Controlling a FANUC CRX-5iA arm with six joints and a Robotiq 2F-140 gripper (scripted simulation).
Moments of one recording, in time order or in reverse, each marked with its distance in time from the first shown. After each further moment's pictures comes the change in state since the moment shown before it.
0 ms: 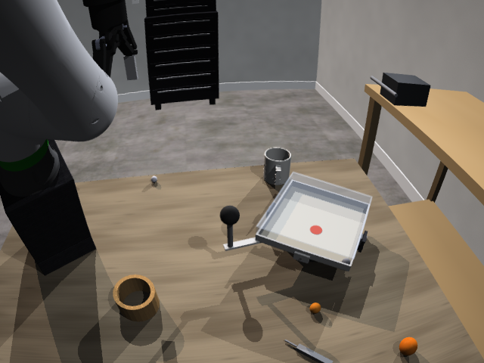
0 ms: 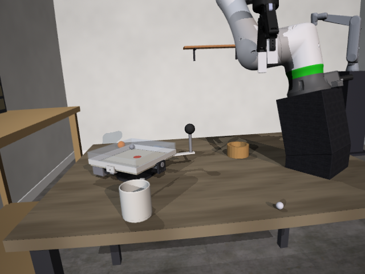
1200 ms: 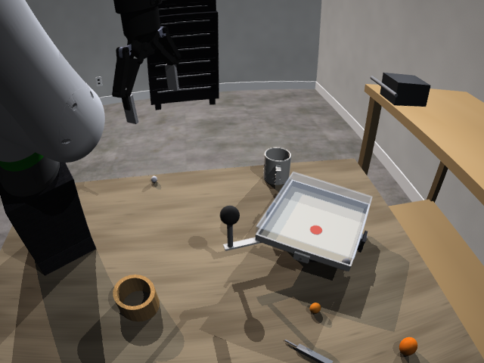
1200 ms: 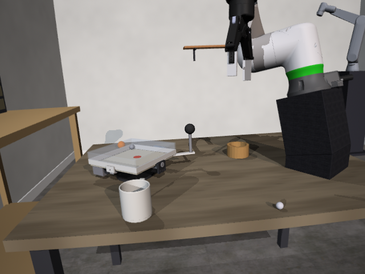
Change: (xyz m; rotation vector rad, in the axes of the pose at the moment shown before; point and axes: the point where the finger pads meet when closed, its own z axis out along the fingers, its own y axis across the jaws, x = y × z) arm -0.078 -0.010 0.023 0.030 -0.052 0.390
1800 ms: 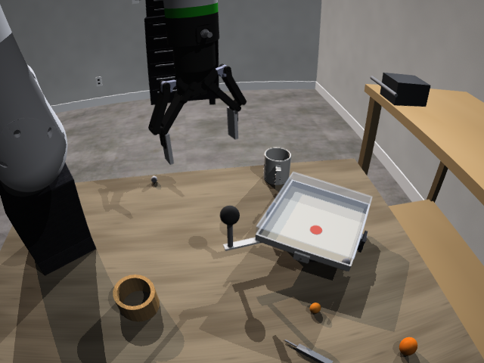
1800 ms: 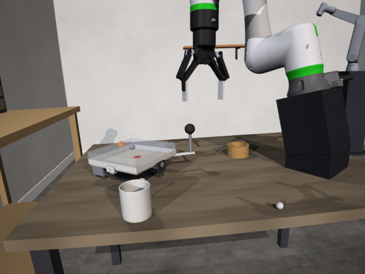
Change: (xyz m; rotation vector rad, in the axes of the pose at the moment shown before) arm -0.131 -0.023 0.067 0.068 -0.047 0.520
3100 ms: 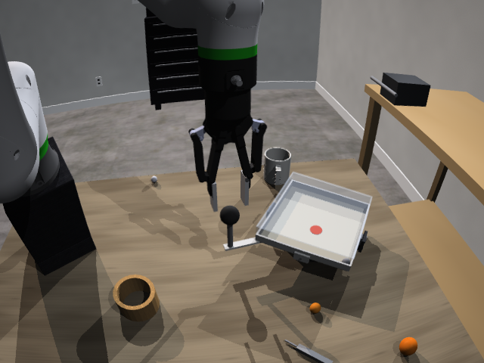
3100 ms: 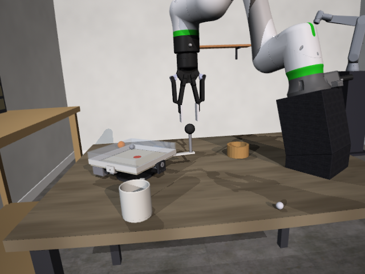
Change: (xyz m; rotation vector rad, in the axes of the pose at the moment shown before) arm -0.091 0.002 0.062 0.046 -0.017 0.285
